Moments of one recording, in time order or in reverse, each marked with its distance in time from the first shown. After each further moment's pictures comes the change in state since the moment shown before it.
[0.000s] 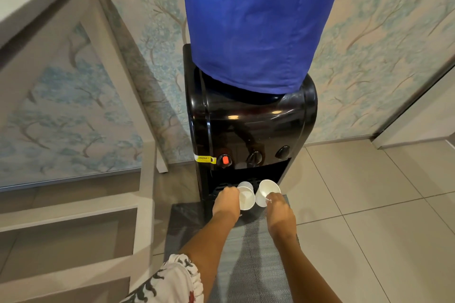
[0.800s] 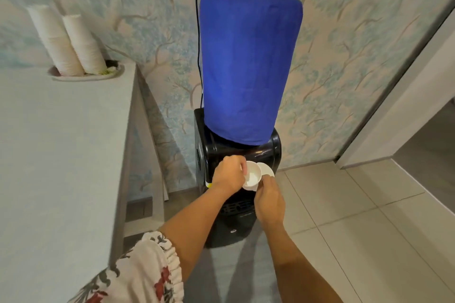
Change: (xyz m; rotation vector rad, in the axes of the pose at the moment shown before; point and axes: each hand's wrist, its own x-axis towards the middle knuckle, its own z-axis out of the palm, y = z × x) left_hand -0.181 0.052 -0.270 -0.340 0.303 0.303; right_hand -0.107 -0.139 -0.210 0.215 0.454 -0.083
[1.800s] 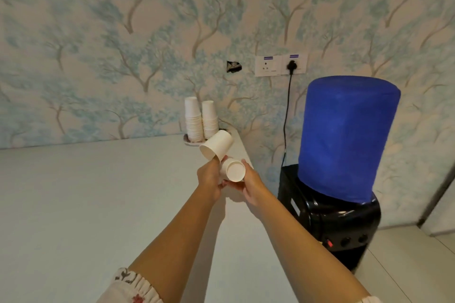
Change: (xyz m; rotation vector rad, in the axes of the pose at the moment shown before) left_hand -0.052 -0.175 -0.368 -1.289 0.373 -0.410; right_hand -0.009 -0.463 0.036 1.359 -0.691 0.473
